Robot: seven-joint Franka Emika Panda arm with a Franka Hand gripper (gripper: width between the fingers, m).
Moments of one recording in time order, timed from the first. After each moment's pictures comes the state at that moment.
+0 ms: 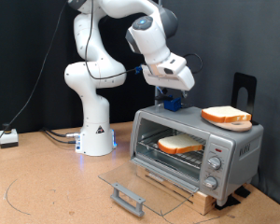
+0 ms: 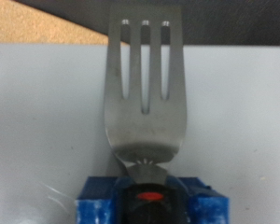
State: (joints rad) arm 0.01 -0.79 0.32 -2.78 0.87 1.93 -1.26
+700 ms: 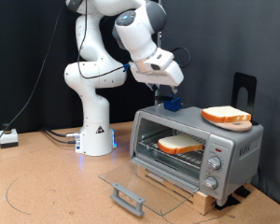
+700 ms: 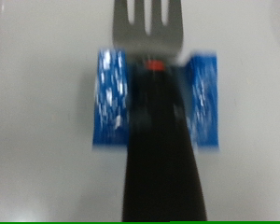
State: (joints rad) arm -0.07 -0.75 0.19 -2.77 0.77 1.87 -1.35
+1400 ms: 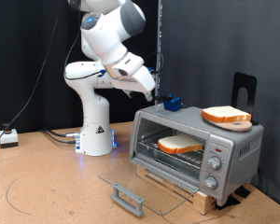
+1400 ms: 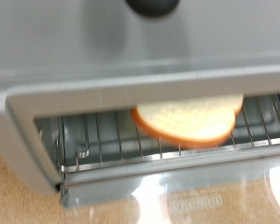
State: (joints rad) arm -0.22 -0.67 0.01 -2.74 0.63 1.88 -1.50
